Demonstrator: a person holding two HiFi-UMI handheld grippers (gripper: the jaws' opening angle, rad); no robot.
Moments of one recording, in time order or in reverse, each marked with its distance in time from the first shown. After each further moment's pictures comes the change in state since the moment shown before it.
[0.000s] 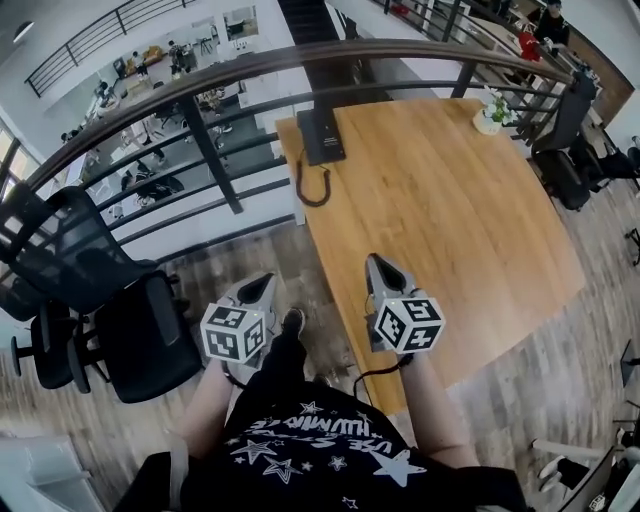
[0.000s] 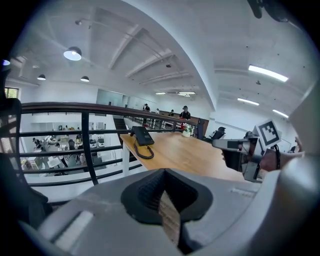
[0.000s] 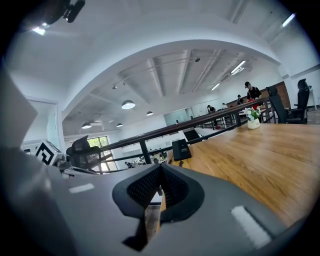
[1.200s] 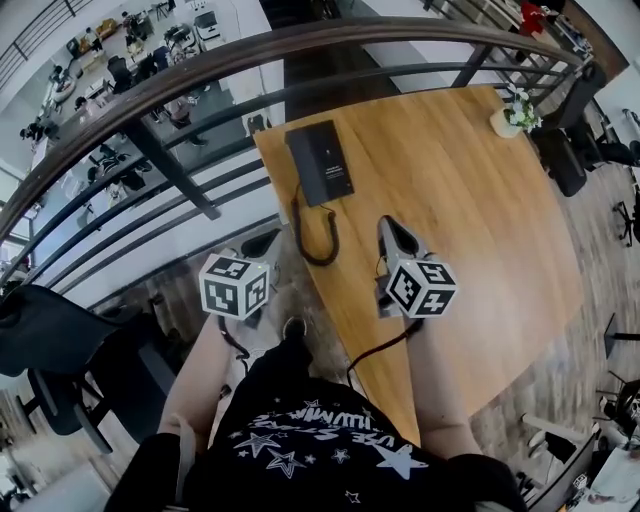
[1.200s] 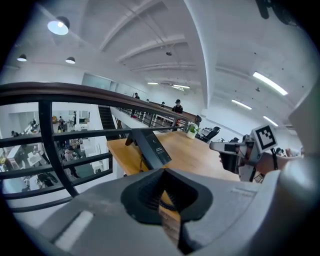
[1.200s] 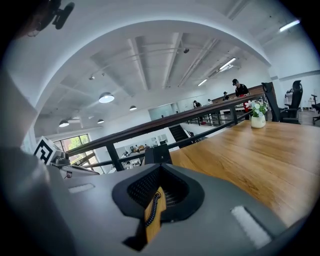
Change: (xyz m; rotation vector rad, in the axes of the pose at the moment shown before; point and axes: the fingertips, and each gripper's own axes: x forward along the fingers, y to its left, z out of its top) left arm 0.239 0.149 0.140 -0.014 0.110 -0.190; right arm 0.252 -0.117 0.078 0.059 0.055 -0.184
